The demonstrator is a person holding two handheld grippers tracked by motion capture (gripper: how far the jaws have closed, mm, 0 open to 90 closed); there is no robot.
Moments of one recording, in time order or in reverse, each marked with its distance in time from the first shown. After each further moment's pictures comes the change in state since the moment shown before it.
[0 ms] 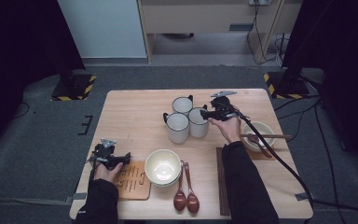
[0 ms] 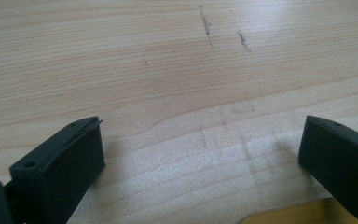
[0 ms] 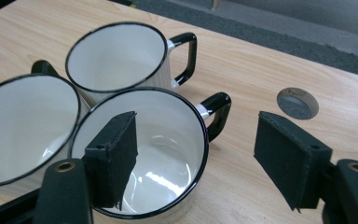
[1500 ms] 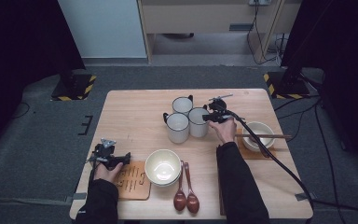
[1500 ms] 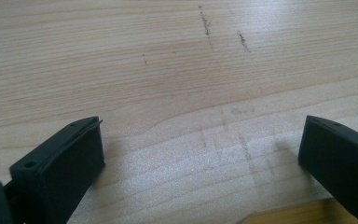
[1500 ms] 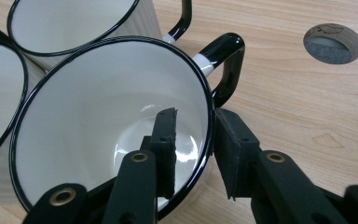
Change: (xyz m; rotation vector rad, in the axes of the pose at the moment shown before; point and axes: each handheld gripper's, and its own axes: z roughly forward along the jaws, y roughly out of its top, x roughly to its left) left arm 0.000 0.000 0.000 0.000 -0.001 0.001; right arm -0.006 -0.016 0.036 0.150 0.016 0.136
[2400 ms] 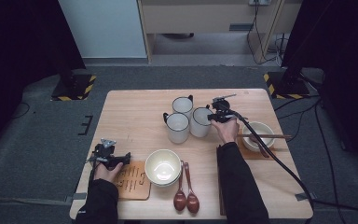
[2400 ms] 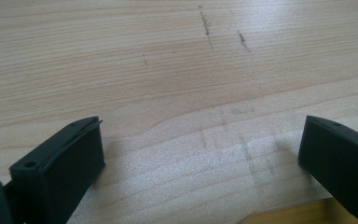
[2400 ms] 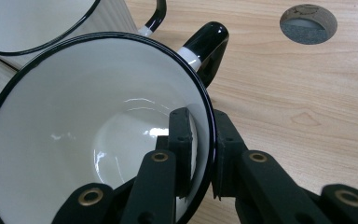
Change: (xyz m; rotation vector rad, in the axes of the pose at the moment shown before) left arm 0.000 0.000 0.000 0.000 0.000 0.000; right arm -0.009 -0.002 -0.006 0.034 -0.035 0.071
